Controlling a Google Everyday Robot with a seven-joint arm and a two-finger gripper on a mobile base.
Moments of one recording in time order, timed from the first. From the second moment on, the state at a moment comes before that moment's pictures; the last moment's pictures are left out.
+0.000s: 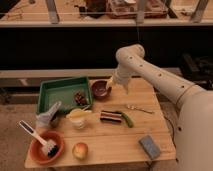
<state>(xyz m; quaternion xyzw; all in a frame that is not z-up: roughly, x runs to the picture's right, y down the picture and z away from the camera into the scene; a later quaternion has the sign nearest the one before) 0.077 -0.005 0.824 -0.18 -0.25 -0.58 0.76</state>
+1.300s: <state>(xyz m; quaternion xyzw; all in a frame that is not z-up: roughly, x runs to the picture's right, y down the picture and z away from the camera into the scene) 0.039 0.109 0.761 -0.11 -0.25 -0.73 0.62</state>
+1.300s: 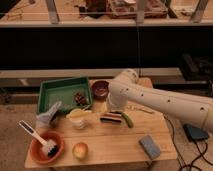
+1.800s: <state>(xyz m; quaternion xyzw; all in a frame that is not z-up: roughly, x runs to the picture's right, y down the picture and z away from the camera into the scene) 0.008 0.115 0.803 -0.07 -0.27 -0.83 0.49</state>
